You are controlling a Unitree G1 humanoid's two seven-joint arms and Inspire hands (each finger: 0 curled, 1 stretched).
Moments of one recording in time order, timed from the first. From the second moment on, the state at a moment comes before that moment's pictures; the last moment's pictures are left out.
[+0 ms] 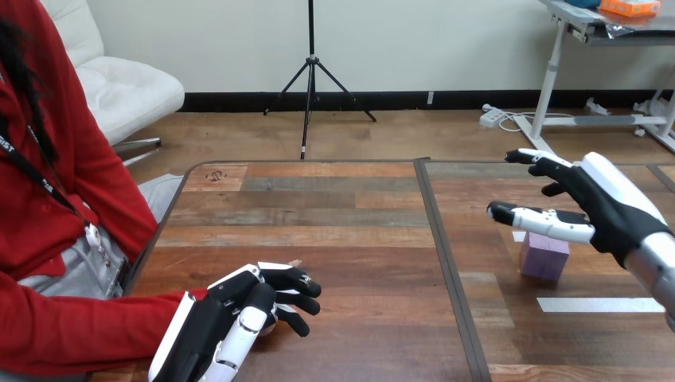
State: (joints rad) left arm 0.34 0.12 -0.06 0.16 -0.28 -0.68 -0.47; right arm -0.39 -0.59 -0.05 0.69 -0.42 -0.45 0.22
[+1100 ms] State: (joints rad) left arm 0.31 0.12 -0.06 0.18 -0.28 -0.68 -0.47; right arm -0.72 -0.57 0.27 1.18 -0.76 -0.20 0.11
